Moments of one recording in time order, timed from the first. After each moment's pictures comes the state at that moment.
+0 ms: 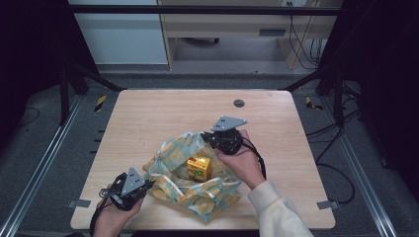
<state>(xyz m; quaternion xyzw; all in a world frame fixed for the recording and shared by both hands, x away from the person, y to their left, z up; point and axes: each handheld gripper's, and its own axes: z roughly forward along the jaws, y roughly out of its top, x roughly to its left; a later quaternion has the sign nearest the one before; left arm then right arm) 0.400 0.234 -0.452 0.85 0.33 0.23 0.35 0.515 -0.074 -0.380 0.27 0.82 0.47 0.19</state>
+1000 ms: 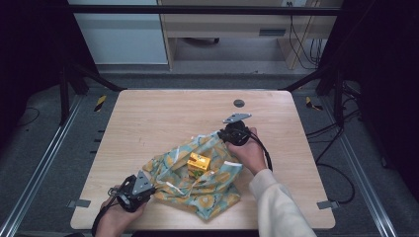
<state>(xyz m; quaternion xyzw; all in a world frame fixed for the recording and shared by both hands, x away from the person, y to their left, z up) 0.401 0.225 -0.467 0.88 0.30 0.21 0.29 0.580 -0.109 -0.442 0.36 0.82 0.39 0.19</state>
